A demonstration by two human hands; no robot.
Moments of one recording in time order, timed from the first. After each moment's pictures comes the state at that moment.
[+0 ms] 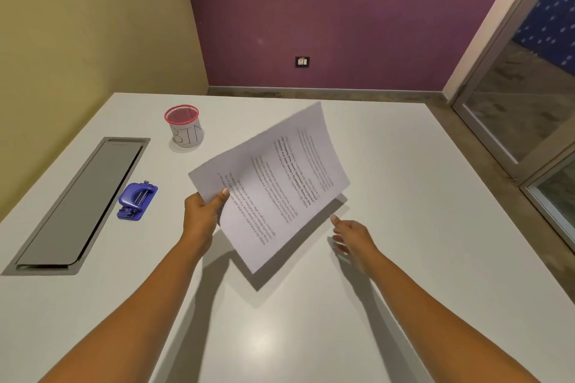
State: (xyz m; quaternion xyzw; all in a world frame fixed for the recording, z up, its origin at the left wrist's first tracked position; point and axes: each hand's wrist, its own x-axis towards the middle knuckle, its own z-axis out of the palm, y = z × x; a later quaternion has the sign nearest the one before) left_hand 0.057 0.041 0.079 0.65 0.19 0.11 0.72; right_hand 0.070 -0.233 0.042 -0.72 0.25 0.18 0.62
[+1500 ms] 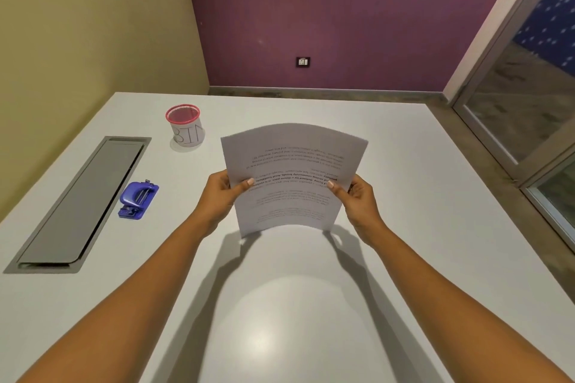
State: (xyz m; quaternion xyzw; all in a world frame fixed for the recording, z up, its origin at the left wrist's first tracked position) left_hand 0.070 0.027 0.115 0.72 0.04 0.02 0.69; right_hand 0.090 -0.220 0.103 -0.70 -0.01 0.02 0.71
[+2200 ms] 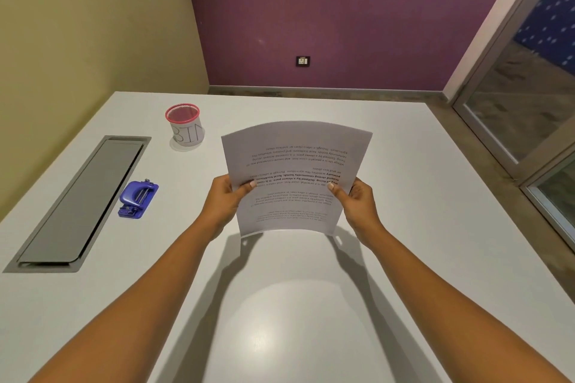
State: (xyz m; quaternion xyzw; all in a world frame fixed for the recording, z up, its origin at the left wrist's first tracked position) left_hand 0.067 0.017 0.111 0.72 0.05 0.04 0.69; right_hand 0.089 -0.219 0.096 -0.70 0.01 0.01 0.71
